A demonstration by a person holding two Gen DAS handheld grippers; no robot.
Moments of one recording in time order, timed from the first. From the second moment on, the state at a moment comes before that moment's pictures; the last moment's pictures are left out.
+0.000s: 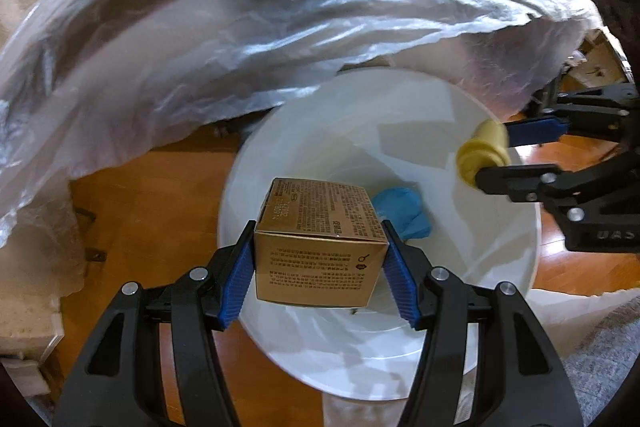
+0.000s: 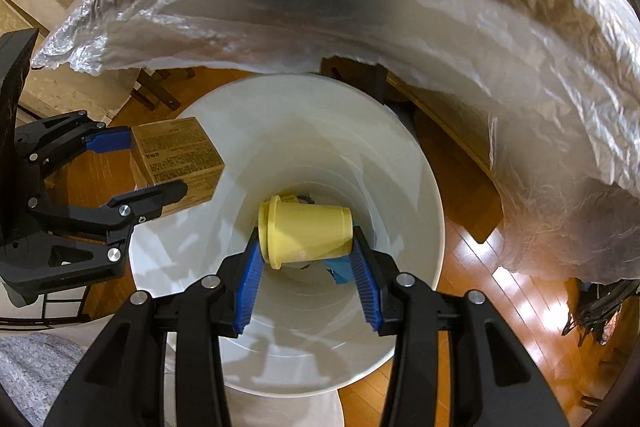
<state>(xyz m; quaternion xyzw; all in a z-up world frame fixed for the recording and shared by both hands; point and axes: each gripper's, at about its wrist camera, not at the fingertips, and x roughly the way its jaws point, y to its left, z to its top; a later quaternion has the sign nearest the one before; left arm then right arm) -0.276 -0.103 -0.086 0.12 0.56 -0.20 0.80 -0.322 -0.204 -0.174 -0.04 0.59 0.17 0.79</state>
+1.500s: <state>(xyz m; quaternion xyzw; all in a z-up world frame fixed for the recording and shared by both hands) -0.089 -0.044 0.046 -0.04 0.42 -0.10 0.90 -0.070 -0.224 -0.039 -0.01 0.43 0.14 0.89</state>
